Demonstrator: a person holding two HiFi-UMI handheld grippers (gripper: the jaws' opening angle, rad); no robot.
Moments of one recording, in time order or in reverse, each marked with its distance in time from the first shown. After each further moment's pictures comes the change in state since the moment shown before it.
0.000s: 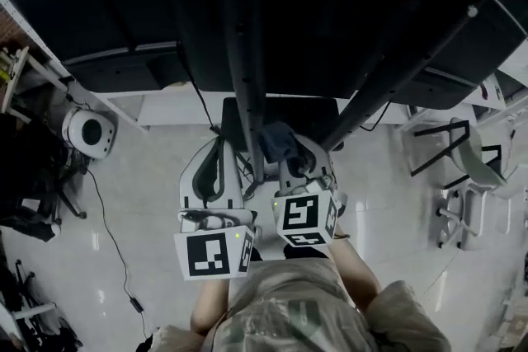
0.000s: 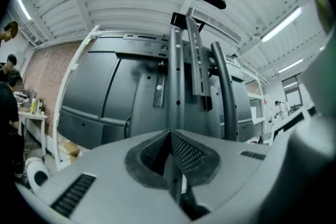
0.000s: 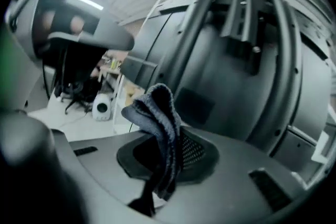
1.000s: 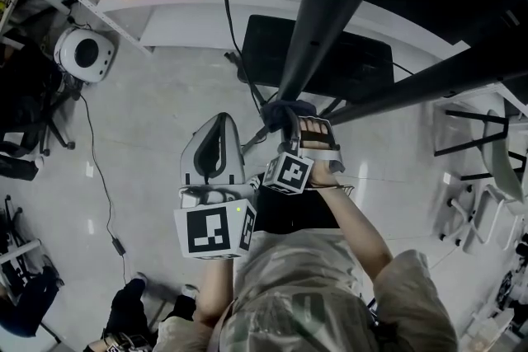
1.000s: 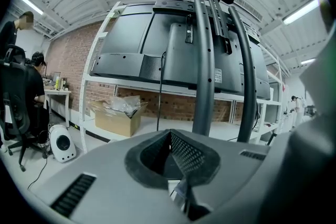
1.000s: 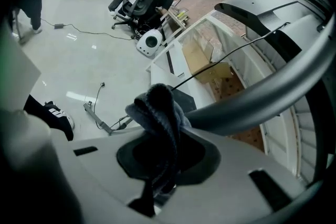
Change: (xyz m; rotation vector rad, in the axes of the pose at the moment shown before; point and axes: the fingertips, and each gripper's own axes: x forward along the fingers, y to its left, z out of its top) left arm -0.032 0.048 -0.213 -0.081 0.223 0.172; right arm 0.133 0.152 -0.278 -0.797 0.265 0.170
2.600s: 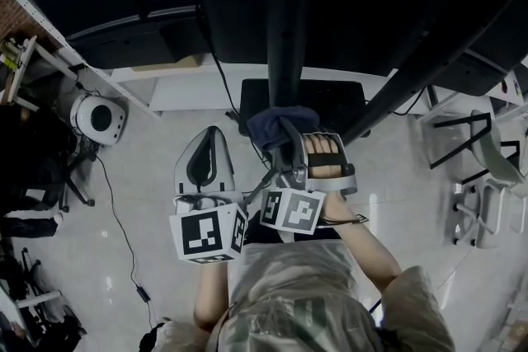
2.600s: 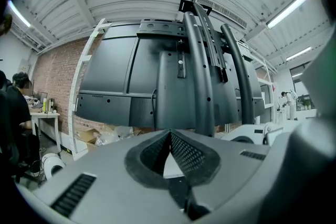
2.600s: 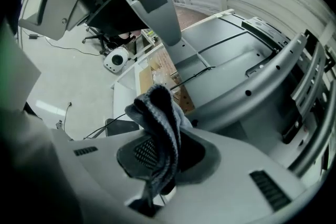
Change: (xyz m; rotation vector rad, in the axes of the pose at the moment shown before) left arm -0.003 -0.008 0.139 0.115 -0.140 -0.084; right arm -0.165 -0.221 0.088 0.093 -0.102 -0.291
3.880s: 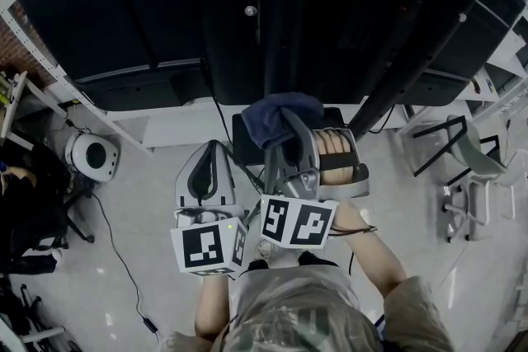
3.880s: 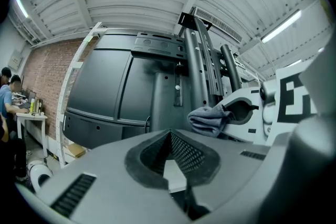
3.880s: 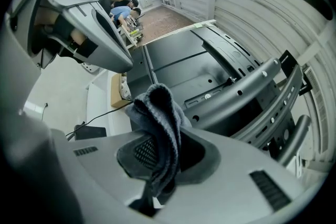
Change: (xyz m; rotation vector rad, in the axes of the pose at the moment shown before) left arm 0.002 -0.005 0.092 -0.026 -0.077 -0.111; right arm -0.053 -0.153 0.065 0.004 -0.005 -0.220
